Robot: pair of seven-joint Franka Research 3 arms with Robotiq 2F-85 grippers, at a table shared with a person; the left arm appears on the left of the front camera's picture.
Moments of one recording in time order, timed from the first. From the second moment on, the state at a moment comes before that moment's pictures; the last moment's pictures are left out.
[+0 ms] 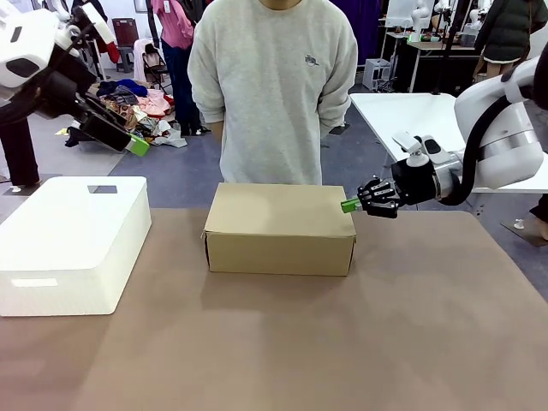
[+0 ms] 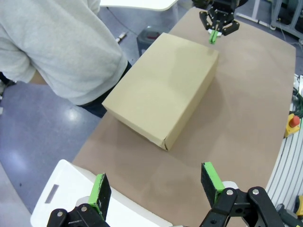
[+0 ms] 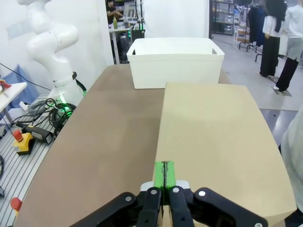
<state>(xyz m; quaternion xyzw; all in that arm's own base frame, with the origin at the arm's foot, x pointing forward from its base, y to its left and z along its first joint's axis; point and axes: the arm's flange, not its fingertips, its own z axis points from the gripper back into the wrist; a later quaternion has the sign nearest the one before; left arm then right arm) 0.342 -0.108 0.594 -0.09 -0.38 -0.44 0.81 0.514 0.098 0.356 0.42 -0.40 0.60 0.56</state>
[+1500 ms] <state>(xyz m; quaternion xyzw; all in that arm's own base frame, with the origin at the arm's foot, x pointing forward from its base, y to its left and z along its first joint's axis) 0.403 -0.206 0.550 -0.12 -0.34 -0.35 0.87 0.398 0.119 0.475 0.17 -0.34 0.57 0.73</state>
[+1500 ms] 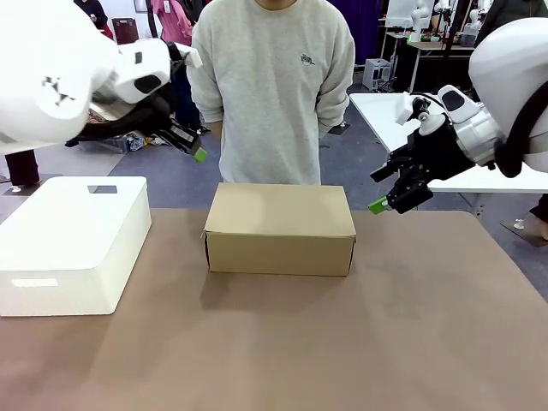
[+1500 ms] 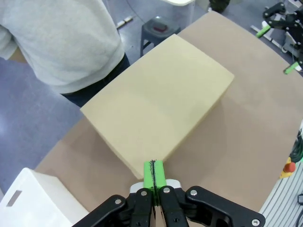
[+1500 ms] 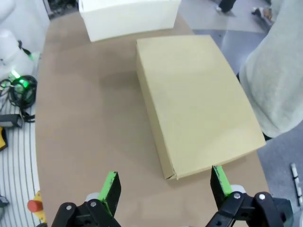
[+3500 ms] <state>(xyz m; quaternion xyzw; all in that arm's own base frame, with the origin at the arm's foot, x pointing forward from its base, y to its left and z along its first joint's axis) 0.472 -0.276 0.494 -0.14 -0.29 -0.28 0.91 0.345 0.133 0.537 0.07 -0.33 0.46 0.82</state>
